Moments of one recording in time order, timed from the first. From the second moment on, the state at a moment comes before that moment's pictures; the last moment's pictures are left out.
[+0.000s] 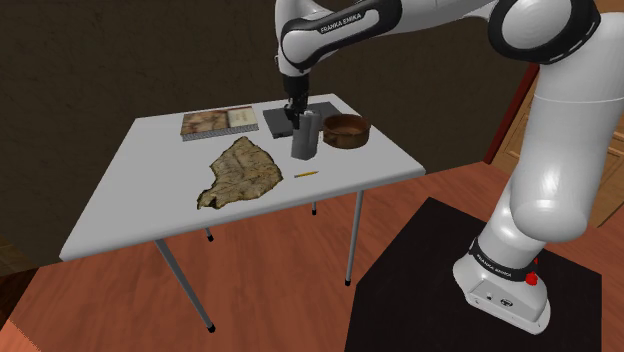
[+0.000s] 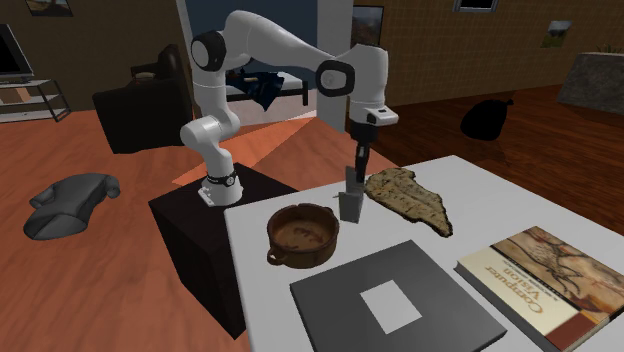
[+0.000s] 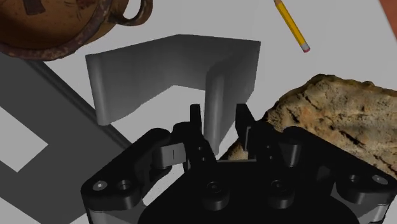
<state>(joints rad) 0.12 0.22 0.04 -1.69 -0.10 1.96 -0.20</state>
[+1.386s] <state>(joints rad) 0.12 0.22 0.04 -1.46 -0.09 1.72 -0.21</state>
